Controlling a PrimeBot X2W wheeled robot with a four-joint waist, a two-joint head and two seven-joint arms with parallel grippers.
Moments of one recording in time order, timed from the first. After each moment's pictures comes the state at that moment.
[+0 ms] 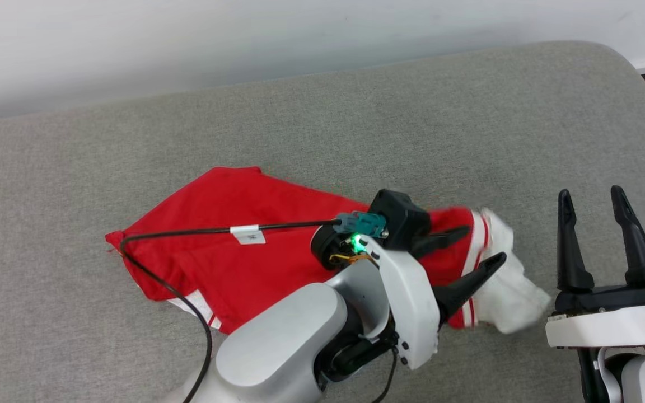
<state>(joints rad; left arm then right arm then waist) -0.68 0.13 -0.93 0.18 -0.85 -0.09 0.19 -0.10 -0.05 -0.07 -0.03 0.08 0.13 -0.26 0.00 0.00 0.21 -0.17</state>
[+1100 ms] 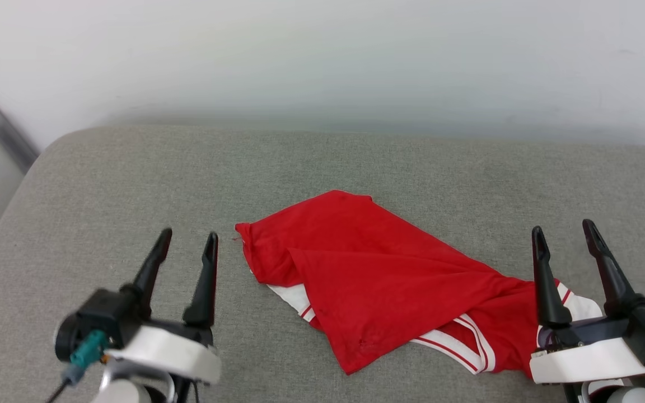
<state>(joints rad) -0.17 0.46 -0.44 -0.01 -0.59 0.16 -0.26 -0.01 -0.05 -0.03 -0.05 0.04 0.13 -0.26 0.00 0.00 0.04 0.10</state>
